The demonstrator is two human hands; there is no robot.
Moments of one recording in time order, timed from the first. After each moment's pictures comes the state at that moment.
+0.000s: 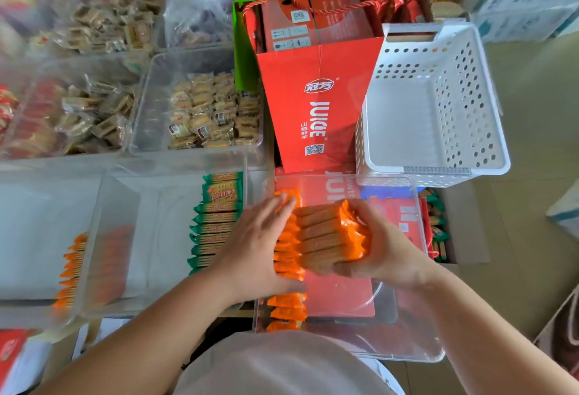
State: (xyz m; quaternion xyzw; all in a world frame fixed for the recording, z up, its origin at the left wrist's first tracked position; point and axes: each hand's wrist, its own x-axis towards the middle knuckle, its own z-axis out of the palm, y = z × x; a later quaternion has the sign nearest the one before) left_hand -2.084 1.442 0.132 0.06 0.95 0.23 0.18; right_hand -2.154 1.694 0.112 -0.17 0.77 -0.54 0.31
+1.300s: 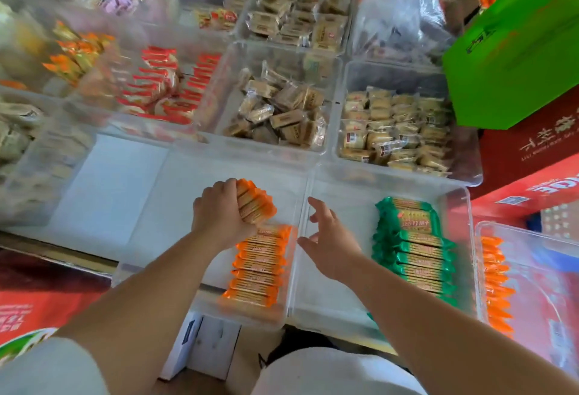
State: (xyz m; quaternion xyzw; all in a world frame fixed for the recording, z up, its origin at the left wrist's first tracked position) left_hand -2.007 0.995 0.055 -0.25 0.95 0.14 0.08; right_hand -2.073 1.222 0.088 -0.18 0.87 -0.30 0.34
